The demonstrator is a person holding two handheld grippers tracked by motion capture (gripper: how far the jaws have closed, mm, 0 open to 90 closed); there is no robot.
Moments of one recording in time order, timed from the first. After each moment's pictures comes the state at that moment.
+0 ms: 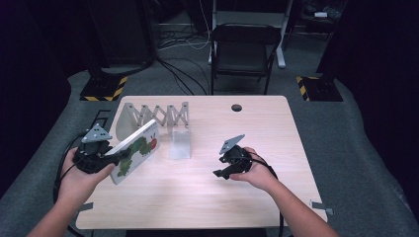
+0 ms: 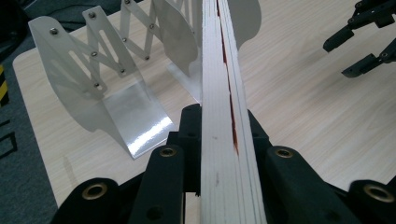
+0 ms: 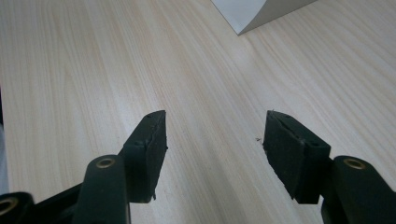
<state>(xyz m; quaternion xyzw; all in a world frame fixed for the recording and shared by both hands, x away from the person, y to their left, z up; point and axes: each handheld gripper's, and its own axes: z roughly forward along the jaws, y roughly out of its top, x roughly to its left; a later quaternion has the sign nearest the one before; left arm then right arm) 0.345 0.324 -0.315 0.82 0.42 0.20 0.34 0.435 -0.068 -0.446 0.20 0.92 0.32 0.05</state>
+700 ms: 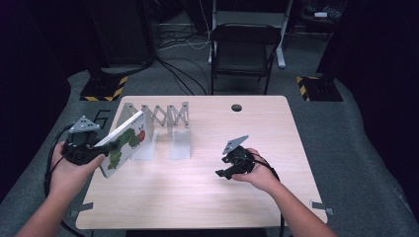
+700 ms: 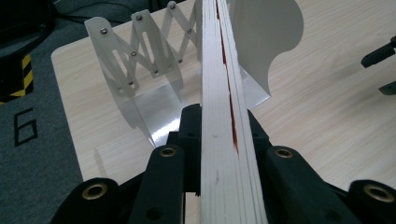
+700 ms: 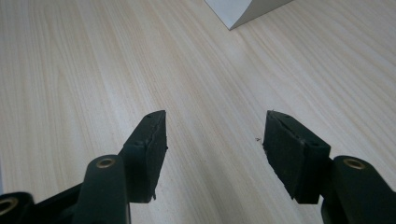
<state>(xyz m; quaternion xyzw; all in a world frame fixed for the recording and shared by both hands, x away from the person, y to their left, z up) 0.359 0.347 -0.307 0.79 0.46 0.22 0.34 0.434 -0.077 -0.449 0.21 0.92 0.33 0.05</state>
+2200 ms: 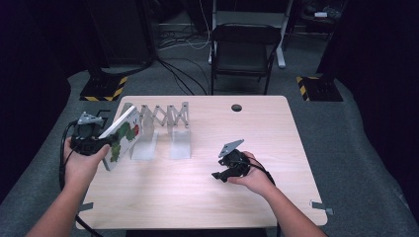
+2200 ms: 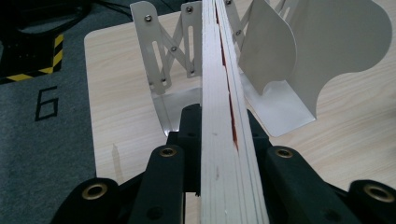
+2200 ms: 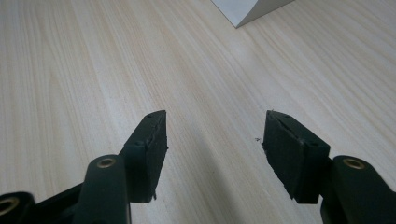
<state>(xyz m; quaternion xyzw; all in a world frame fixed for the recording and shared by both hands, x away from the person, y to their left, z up) 0.395 0.353 -0.336 0.73 0.53 0.25 0.34 0.431 -0.066 -0.463 0.22 0.92 0.33 0.06</state>
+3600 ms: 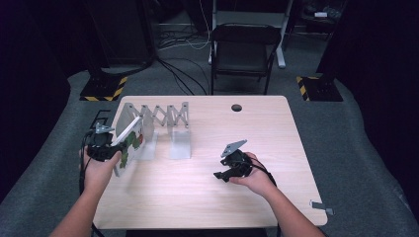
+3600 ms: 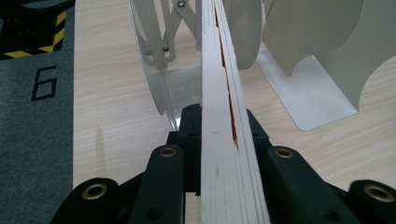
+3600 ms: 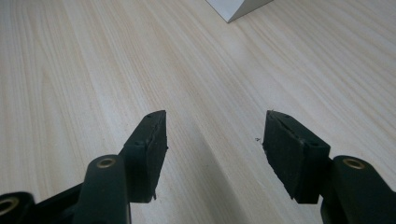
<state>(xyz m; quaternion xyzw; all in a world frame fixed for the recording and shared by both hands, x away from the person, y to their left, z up) 0.415 0.348 -0.401 0.72 0.56 0.25 0.32 0.431 -0.072 -0.469 0.23 0.91 0.34 0.06</state>
